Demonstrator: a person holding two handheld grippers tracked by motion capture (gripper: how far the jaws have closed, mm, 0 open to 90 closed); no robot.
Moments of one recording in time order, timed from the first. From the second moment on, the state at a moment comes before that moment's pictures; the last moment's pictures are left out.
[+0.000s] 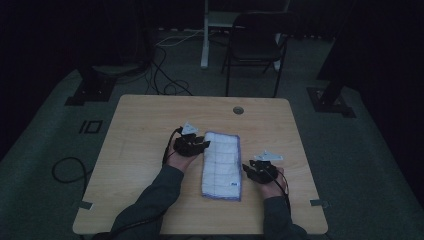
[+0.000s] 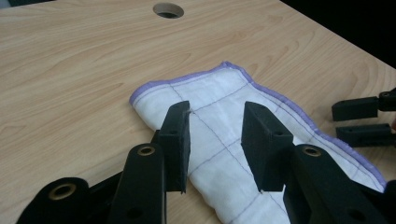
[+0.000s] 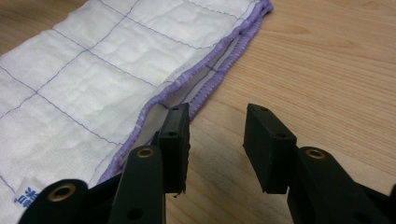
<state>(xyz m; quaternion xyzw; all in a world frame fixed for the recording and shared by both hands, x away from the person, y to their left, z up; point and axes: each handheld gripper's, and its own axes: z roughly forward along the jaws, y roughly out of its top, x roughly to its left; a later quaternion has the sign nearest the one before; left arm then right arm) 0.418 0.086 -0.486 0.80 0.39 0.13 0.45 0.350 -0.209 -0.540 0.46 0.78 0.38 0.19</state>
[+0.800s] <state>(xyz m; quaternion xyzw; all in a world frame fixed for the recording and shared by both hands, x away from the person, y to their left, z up) 0.469 0.080 -0.511 0.79 0.44 0.15 0.41 0.350 -0.211 -0.540 0.46 0.78 0.38 0.19</state>
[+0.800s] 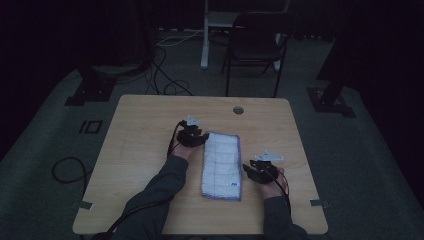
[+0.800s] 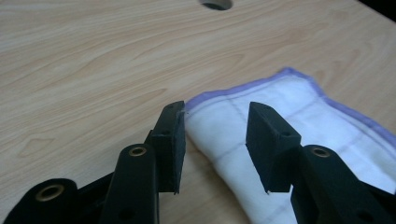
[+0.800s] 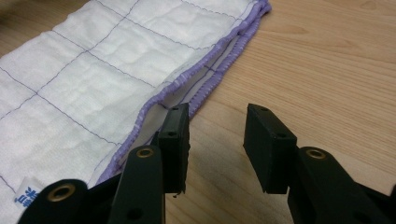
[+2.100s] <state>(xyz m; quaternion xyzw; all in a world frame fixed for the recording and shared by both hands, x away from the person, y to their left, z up) 0.493 0.057 -0.534 0.81 0.46 0.13 0.35 0.382 -0.201 -0.520 0.45 0.77 0.40 0.21</state>
